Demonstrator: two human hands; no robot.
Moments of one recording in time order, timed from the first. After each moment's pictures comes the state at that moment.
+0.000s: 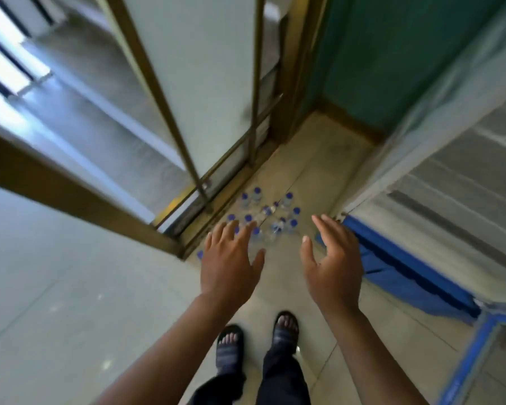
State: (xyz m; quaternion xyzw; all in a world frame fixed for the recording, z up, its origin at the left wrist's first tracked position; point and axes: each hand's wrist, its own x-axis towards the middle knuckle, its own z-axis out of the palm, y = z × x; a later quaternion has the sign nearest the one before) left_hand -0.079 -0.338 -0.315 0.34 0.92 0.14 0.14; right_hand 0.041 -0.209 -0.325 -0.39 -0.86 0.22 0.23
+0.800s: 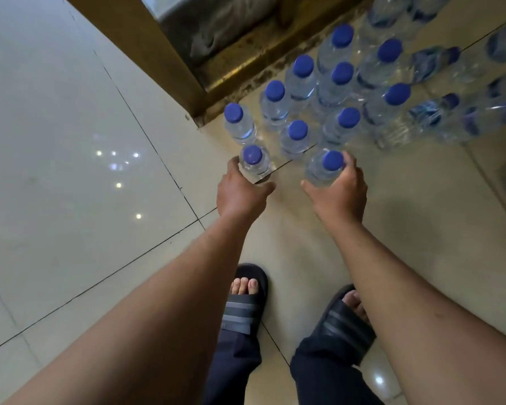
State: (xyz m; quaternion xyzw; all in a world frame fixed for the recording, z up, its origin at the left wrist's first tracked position) left_hand -0.117 -0.418 -0.919 -0.17 0.89 0.30 0.31; right_hand -0.059 -0.274 -0.931 -0.44 -0.81 0.38 -0.09
